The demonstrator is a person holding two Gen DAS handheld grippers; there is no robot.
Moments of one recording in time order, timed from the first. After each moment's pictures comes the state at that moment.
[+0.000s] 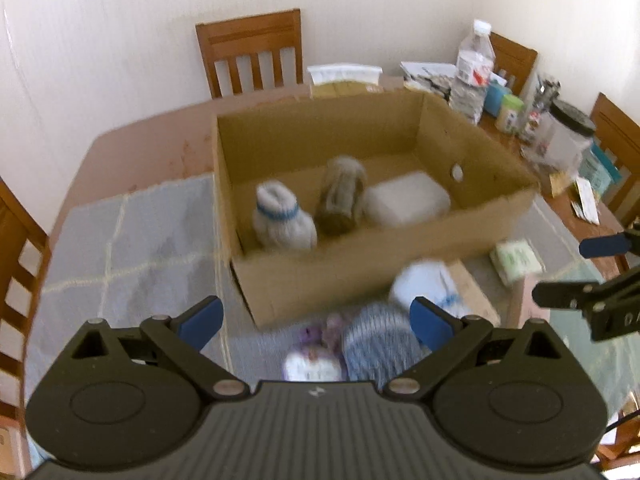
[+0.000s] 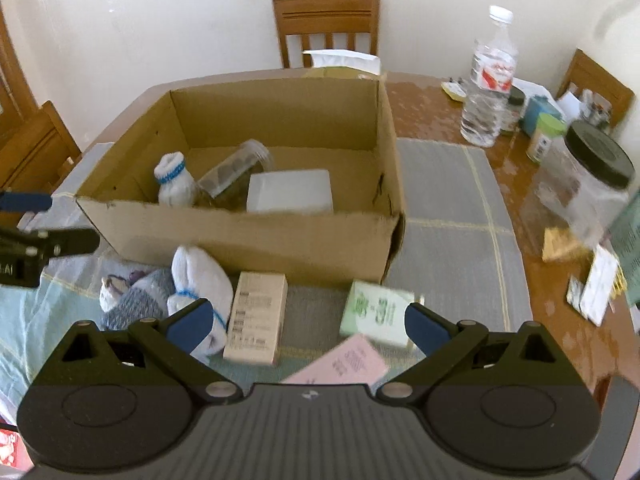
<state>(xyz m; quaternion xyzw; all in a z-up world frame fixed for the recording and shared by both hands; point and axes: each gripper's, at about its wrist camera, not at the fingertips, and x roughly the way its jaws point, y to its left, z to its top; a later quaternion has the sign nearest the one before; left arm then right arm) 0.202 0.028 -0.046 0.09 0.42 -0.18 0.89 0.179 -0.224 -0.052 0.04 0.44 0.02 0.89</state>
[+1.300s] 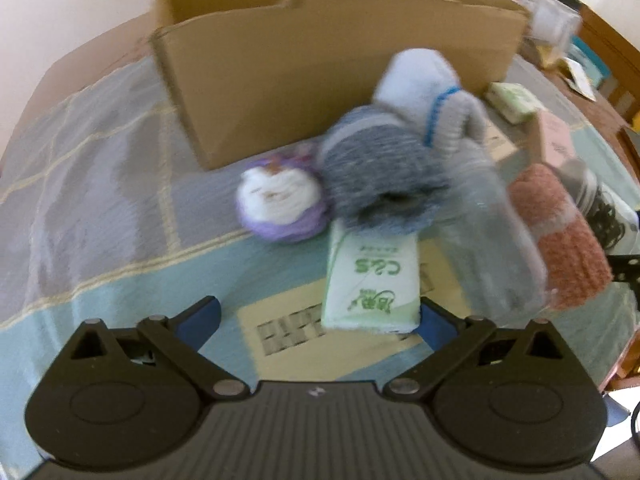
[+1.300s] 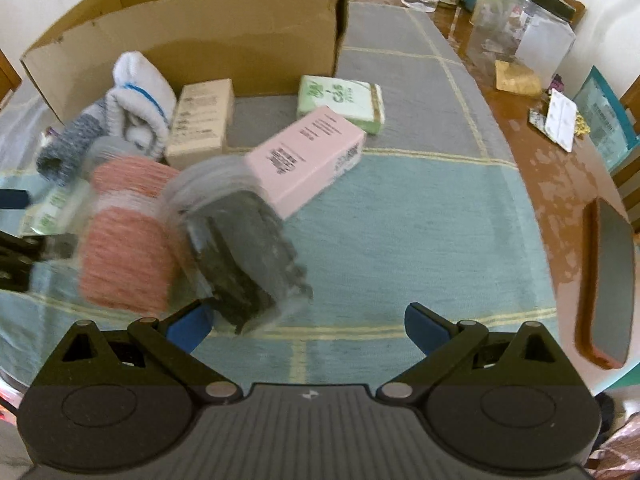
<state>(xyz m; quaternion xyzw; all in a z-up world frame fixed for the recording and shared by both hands) 0.171 0.030 -0.138 0.13 0.51 -0.21 0.83 0.106 -0.223 -0.130 0.03 0.54 -0.07 0.84</state>
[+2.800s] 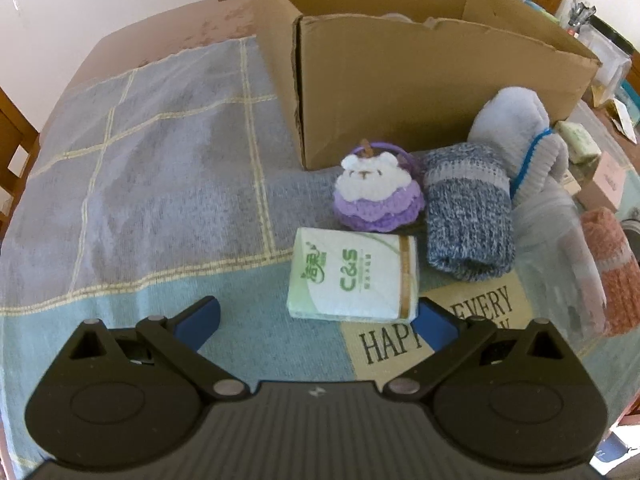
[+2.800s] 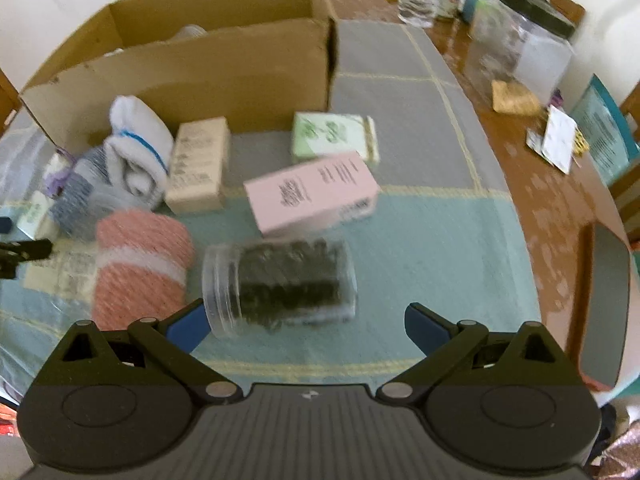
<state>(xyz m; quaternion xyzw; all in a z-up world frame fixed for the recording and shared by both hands) 0.187 0.069 -0.142 0.10 0.51 -0.16 0.84 0.123 -0.233 -0.112 0.06 0.54 -0.07 0.84</state>
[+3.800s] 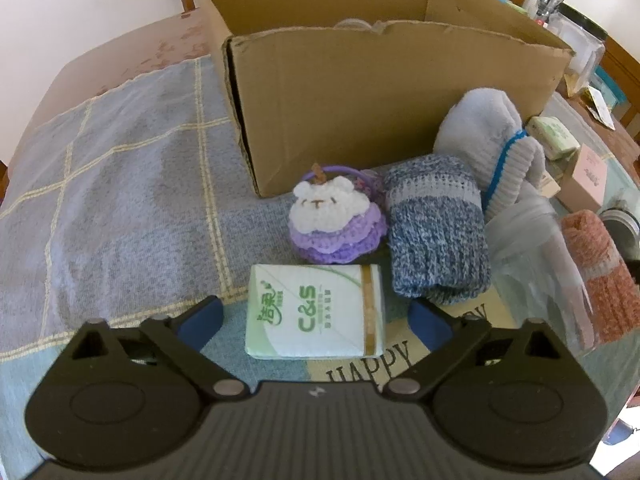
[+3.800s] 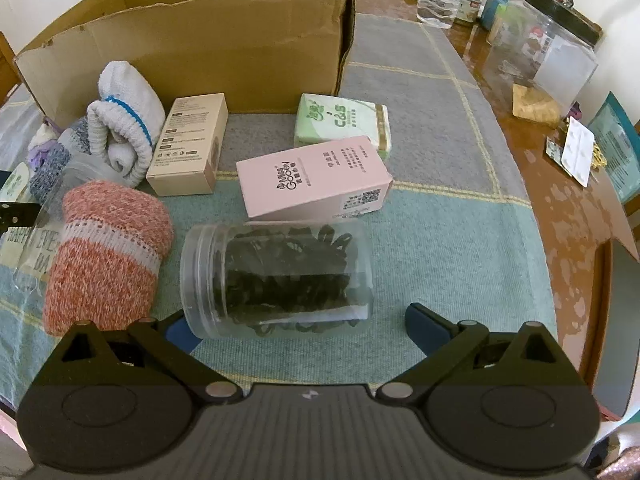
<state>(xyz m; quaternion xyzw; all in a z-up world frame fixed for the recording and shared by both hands) 0.208 0.063 -0.152 0.12 0.49 -0.21 0.84 0.132 -0.230 -0.132 0.01 0.52 -0.05 0.85</state>
